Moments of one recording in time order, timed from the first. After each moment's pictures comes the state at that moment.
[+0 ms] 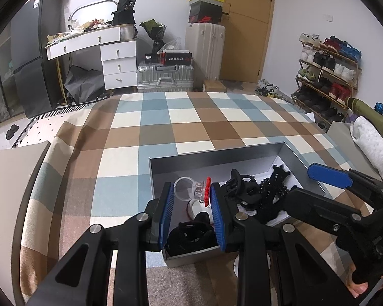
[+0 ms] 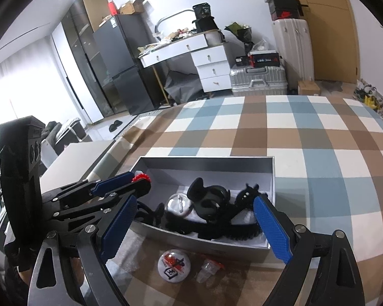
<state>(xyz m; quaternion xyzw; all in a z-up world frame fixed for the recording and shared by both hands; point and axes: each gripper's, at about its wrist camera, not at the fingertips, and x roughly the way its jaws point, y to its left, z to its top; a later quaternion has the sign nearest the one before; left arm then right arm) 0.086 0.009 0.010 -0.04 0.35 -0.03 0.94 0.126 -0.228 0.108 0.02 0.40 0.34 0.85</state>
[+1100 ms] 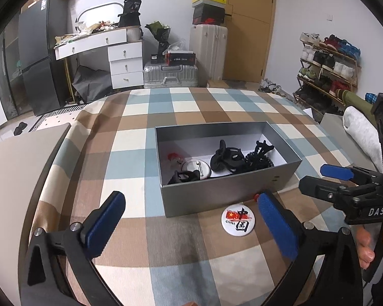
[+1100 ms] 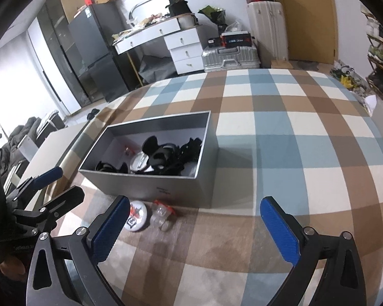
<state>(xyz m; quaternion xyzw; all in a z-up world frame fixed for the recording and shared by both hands) 0.034 -0.001 0.010 -0.03 0.35 -0.01 0.94 0.111 -0.281 0.095 0.00 0.46 0.29 0.84</state>
